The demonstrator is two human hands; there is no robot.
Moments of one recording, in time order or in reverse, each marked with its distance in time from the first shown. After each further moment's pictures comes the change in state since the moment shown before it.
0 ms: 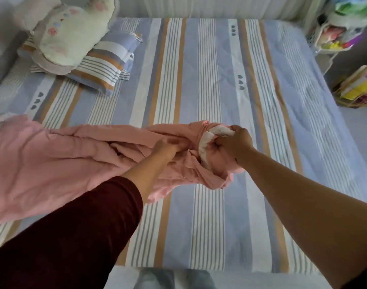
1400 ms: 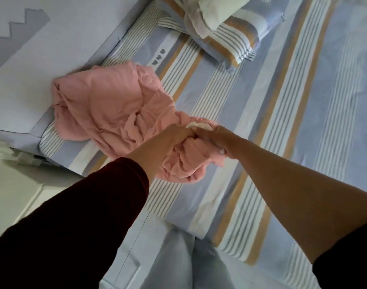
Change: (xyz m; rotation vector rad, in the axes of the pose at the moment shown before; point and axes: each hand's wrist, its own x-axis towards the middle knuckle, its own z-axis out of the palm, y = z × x) left_hand -0.028 -0.121 -0.448 -0.037 0.154 -0.105; right_hand -0.123 -0.177 0.468 -0.157 -0.781 0.080
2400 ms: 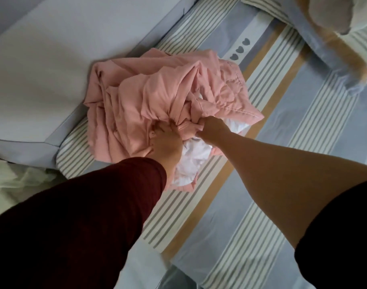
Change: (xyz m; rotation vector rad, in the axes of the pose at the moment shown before) left_hand 0.283 -0.173 -0.320 1.161 0.441 -0.051; right_hand 0.374 -0.146 0.305 -0.985 0.087 -0.248
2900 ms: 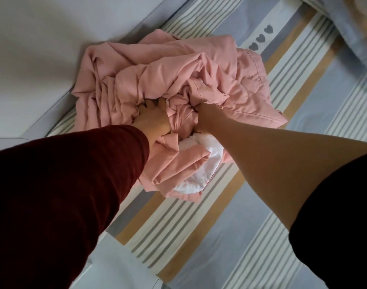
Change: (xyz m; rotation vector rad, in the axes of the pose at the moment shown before) left_hand 0.100 -0.046 0.006 -0.207 -0.129 -0.140; right_hand 0.108 -0.009 0.030 -0.175 0.018 -0.065
